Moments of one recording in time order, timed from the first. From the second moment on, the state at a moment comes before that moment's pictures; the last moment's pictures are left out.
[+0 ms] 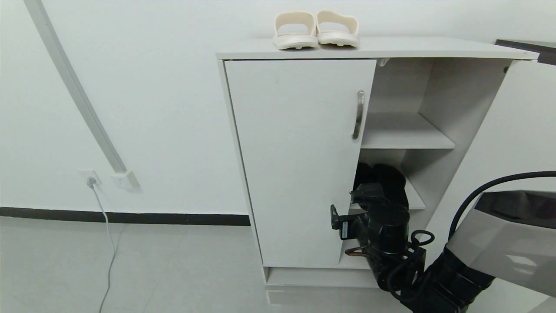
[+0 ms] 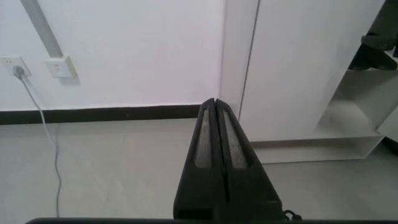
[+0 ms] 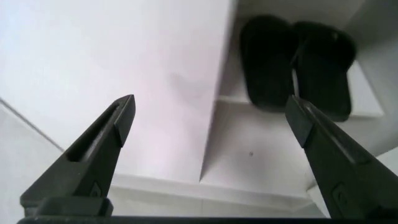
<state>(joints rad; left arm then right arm) 0.00 0.00 0.00 0.00 -0.03 0.01 0.73 2.16 -0.73 -1.32 -0.65 0.07</state>
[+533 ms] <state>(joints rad) 0.00 0.00 0.00 0.00 -0.03 0.01 0.72 2.18 -0.68 -1.44 -0.57 0.04</state>
